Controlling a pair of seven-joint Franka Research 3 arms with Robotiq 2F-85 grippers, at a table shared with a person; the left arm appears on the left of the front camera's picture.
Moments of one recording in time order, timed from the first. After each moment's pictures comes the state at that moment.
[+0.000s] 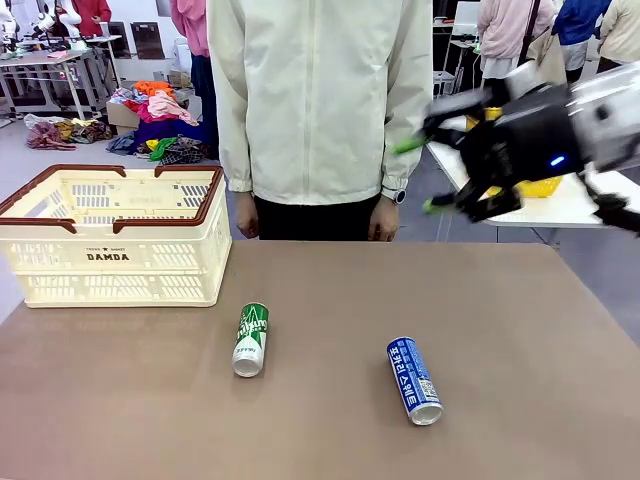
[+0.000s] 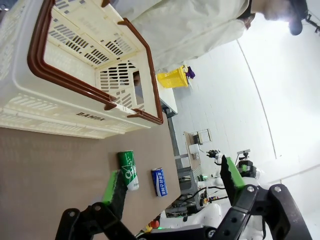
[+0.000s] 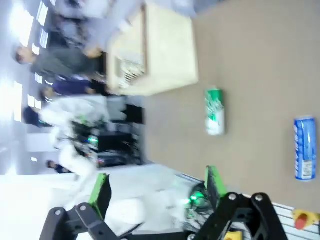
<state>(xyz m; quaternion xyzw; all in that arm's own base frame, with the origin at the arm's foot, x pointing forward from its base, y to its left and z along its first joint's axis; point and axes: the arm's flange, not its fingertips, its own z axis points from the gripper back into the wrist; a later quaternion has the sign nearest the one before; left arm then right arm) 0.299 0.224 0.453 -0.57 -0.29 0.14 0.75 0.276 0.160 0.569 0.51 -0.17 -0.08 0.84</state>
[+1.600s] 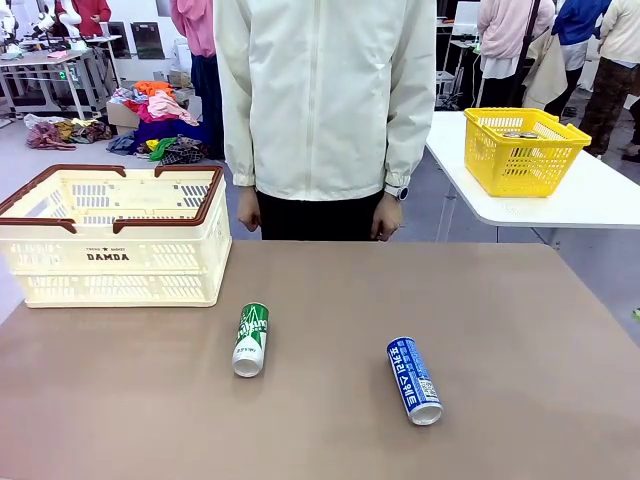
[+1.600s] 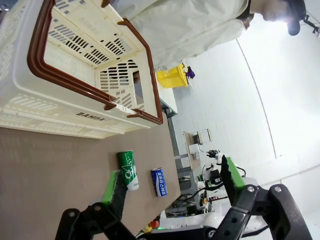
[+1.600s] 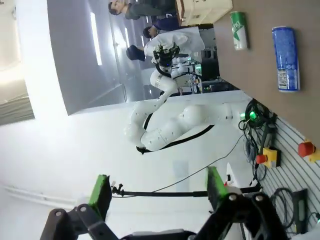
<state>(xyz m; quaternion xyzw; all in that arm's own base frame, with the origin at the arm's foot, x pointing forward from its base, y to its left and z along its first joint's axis) 0.299 0.224 0.453 -0.57 -0.29 0.14 0.75 0.248 -0.125 0.388 0.75 0.05 -0.04 0.66</state>
